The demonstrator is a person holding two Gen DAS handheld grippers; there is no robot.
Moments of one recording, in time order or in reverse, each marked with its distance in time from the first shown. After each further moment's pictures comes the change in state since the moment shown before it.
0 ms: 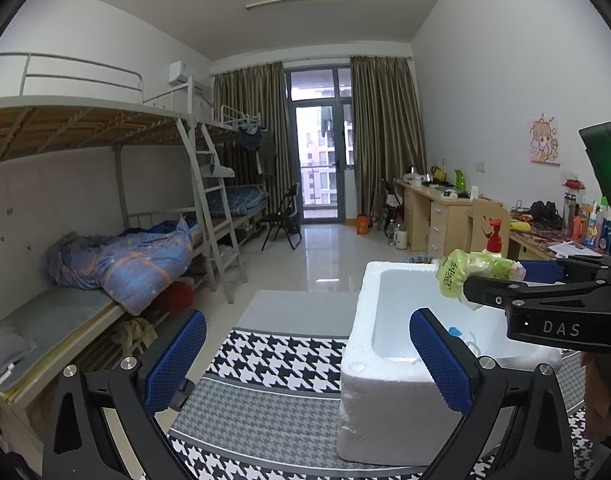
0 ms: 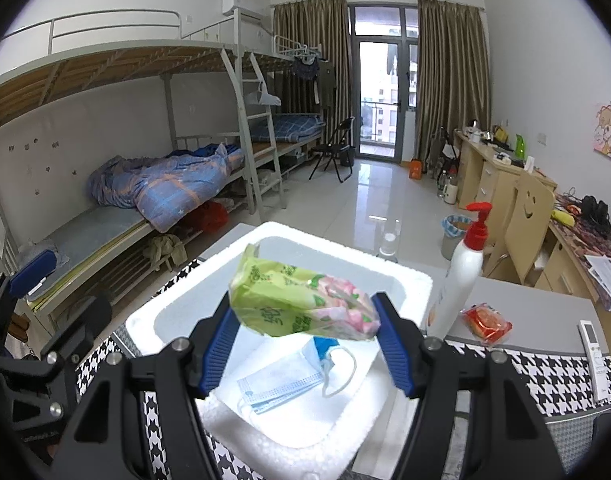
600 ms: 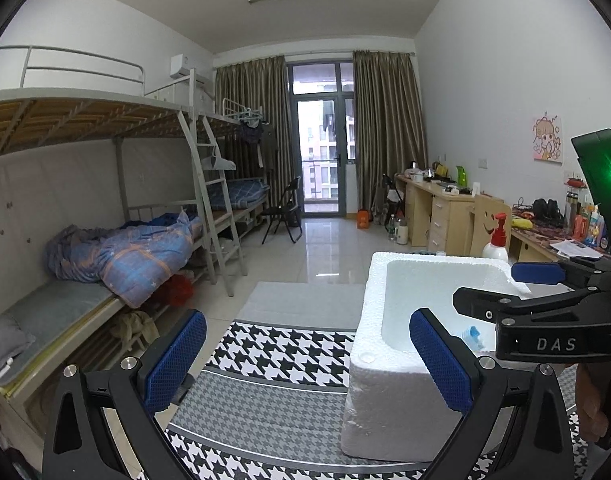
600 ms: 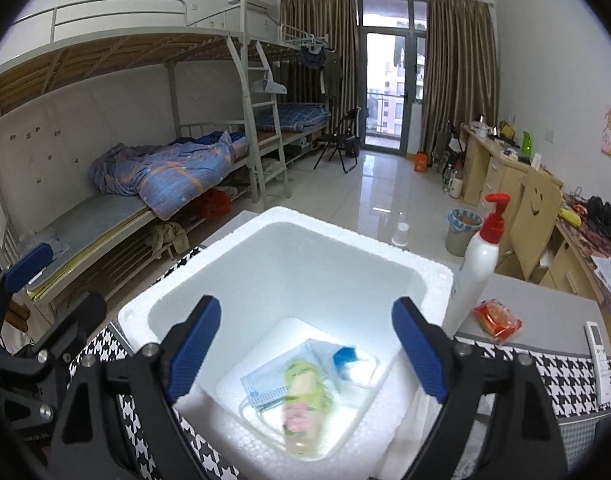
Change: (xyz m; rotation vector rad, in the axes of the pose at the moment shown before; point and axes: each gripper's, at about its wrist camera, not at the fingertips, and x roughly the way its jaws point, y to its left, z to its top) left arm 0.007 0.006 -0.002 -0.013 0.020 0.001; right arm 0.009 0.008 -0.001 -0.021 0.029 0.012
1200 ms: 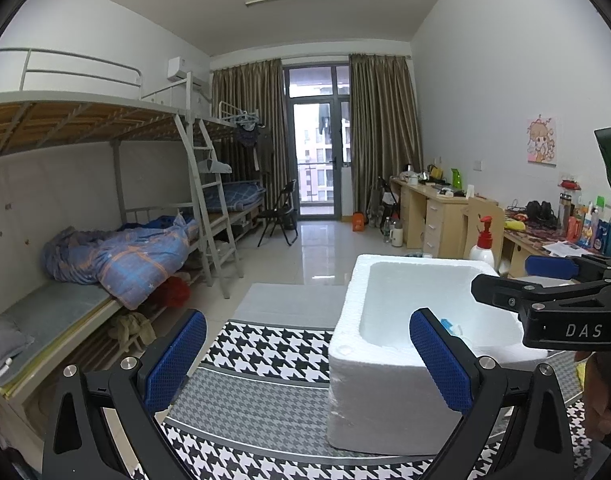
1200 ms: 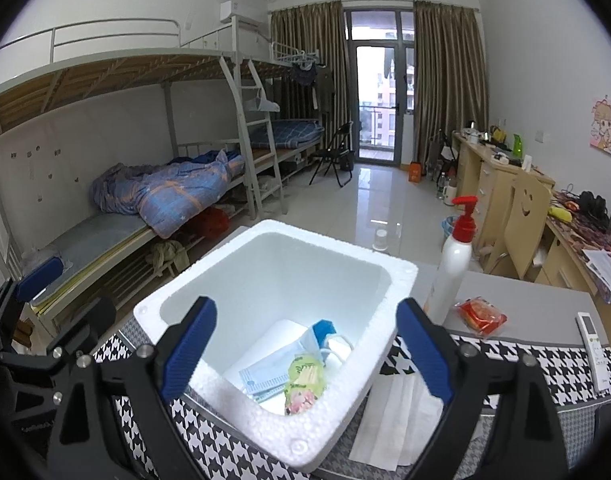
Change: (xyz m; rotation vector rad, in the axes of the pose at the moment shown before) left arm -0.018 -0.008 -0.003 0.006 -0.013 -0.016; right arm -0.033 -0.018 -0.007 0.049 -0.077 -0.008
